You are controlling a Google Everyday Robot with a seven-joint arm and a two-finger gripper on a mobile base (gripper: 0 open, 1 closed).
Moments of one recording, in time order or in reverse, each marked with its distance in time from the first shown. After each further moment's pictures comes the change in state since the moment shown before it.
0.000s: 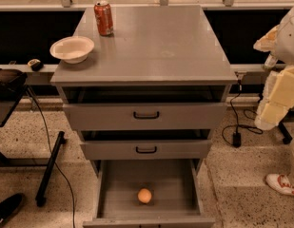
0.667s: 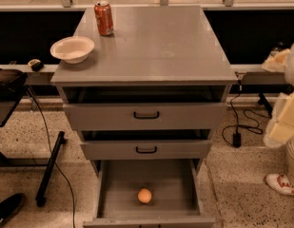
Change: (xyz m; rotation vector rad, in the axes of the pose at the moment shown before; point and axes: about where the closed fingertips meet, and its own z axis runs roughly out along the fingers) arm 0.035 0.009 0.029 -0.025 -0.028 0.035
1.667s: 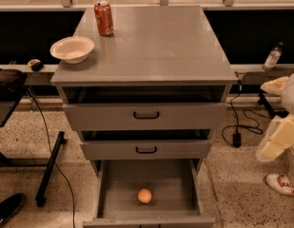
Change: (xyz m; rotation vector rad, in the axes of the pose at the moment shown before) arm 0.031 0.007 0.051 -0.002 -0.086 0.067
